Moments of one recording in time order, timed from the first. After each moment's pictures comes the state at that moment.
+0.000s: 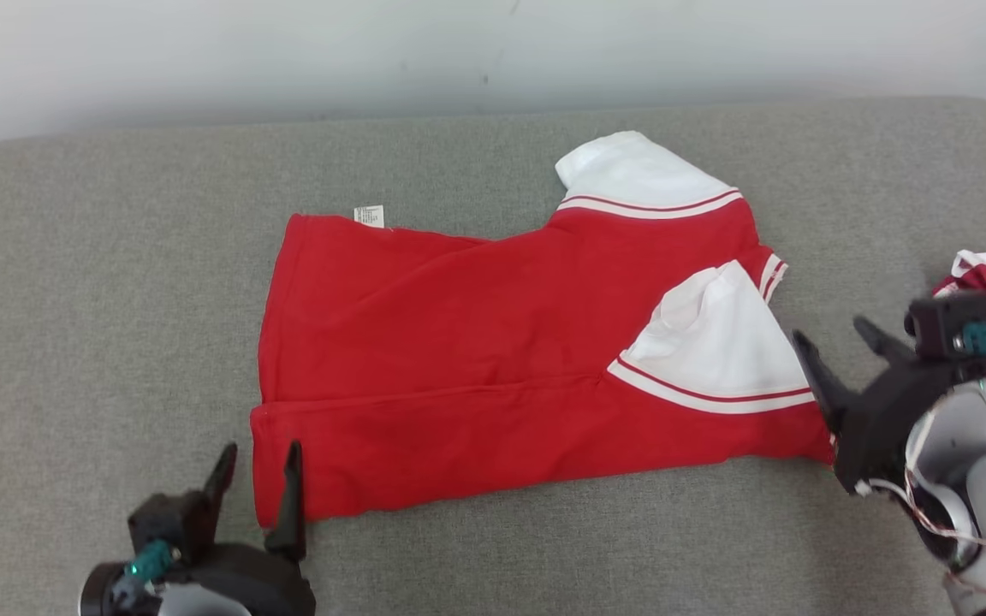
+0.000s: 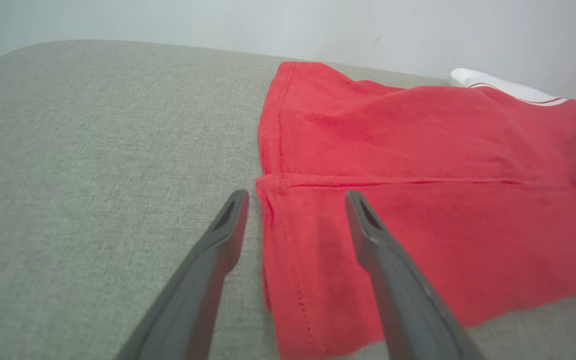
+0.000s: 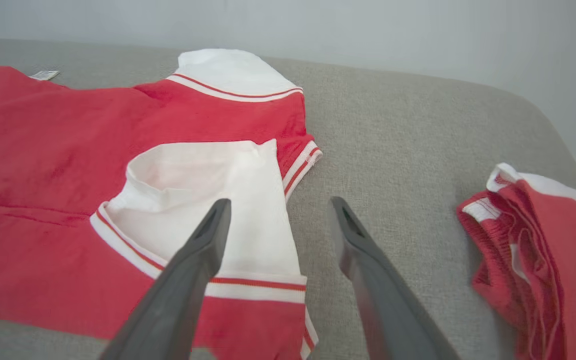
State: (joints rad) left arm -0.25 0.18 -0.25 0.44 -0.40 0.05 -0.26; right arm -0.39 -0.36 0.14 0.24 0.34 0.13 0.39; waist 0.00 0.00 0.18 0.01
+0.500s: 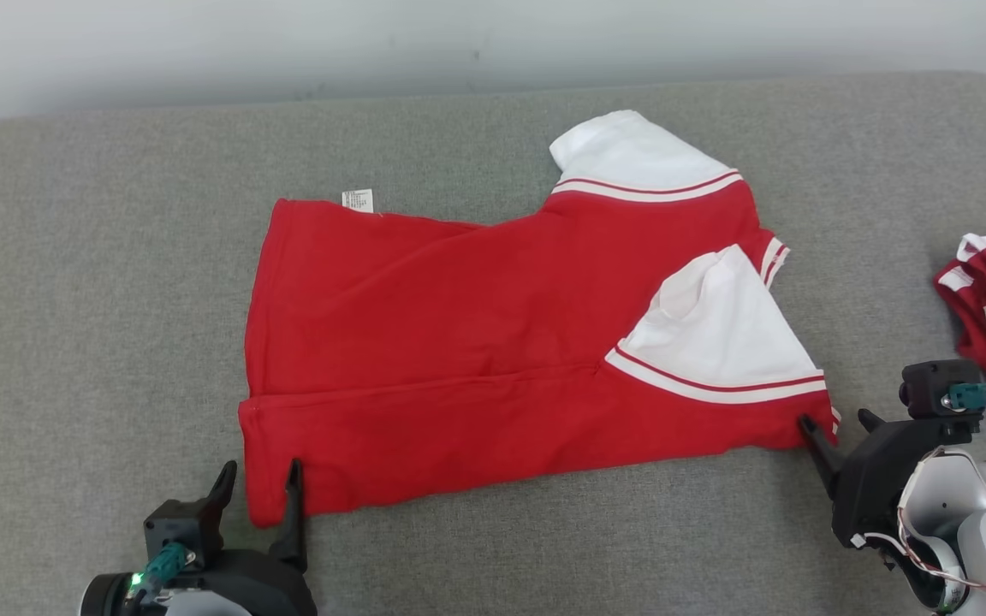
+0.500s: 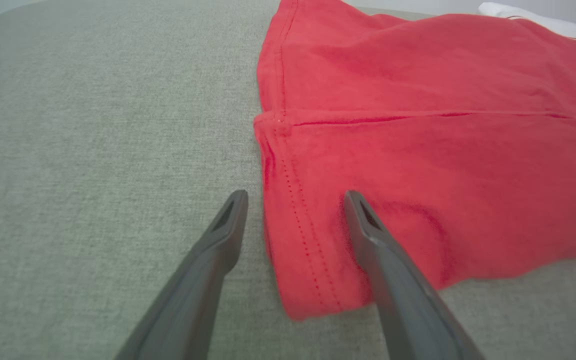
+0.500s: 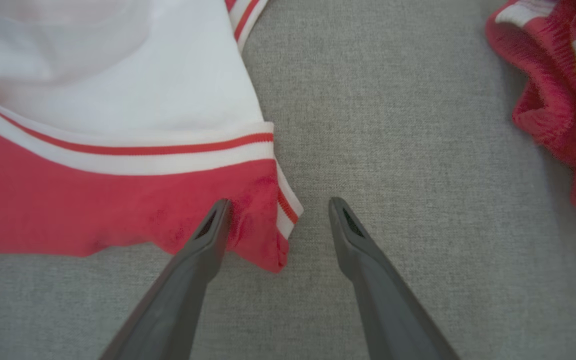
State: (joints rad) left arm -0.23 0.19 -0.28 0.44 -0.37 0.11 -0.21; right arm -0.29 -0.27 0.02 0.31 0.29 0.13 0.49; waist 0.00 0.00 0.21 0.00
